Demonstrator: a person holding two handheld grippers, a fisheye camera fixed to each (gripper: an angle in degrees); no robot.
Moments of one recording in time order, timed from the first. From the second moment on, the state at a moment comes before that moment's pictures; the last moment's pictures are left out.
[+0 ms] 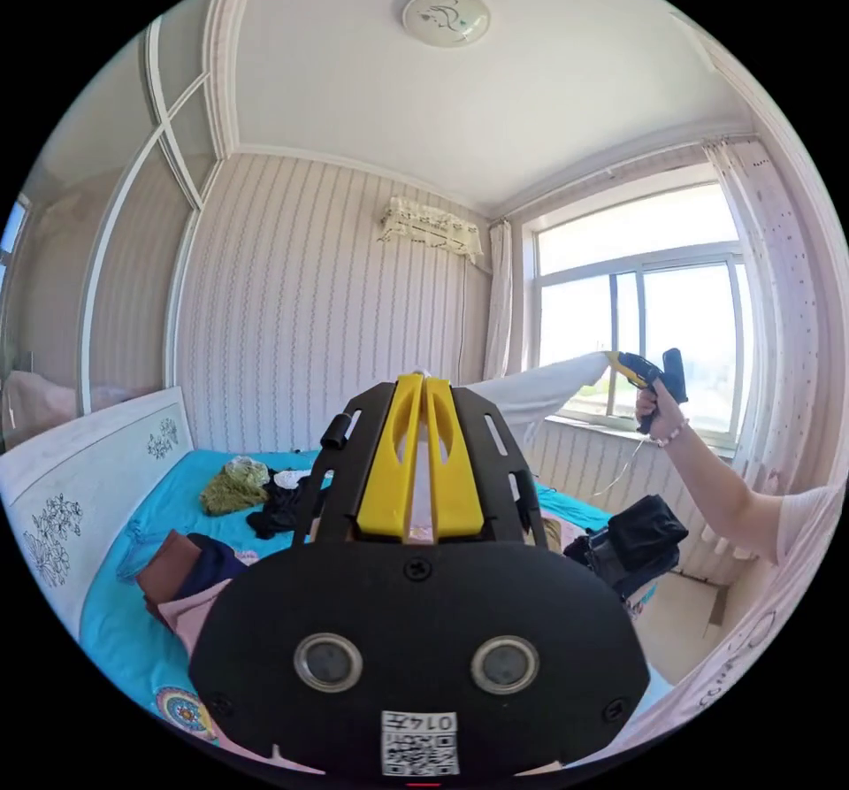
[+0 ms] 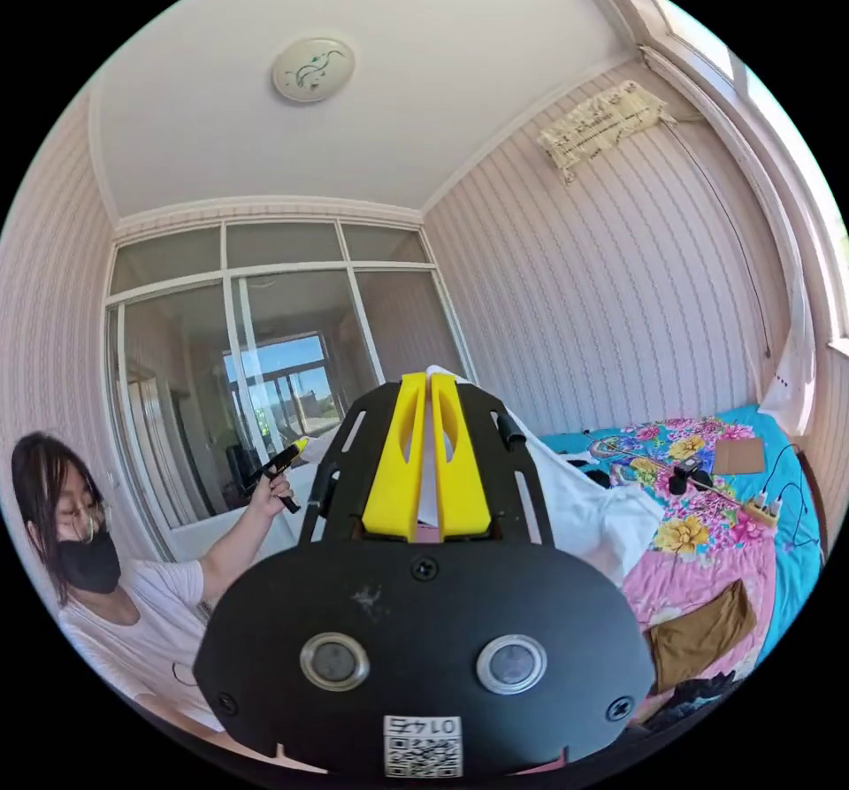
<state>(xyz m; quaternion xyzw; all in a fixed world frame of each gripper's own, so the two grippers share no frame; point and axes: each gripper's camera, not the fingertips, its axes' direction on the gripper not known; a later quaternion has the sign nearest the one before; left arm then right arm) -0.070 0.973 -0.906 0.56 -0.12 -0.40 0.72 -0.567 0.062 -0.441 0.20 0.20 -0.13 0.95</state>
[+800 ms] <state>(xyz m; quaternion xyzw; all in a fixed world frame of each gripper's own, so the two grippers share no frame) 0.121 1.041 -0.237 0.14 0.24 -0.60 0.75 -0.207 0.452 -0.249 -0.12 0.23 0.40 0.88</state>
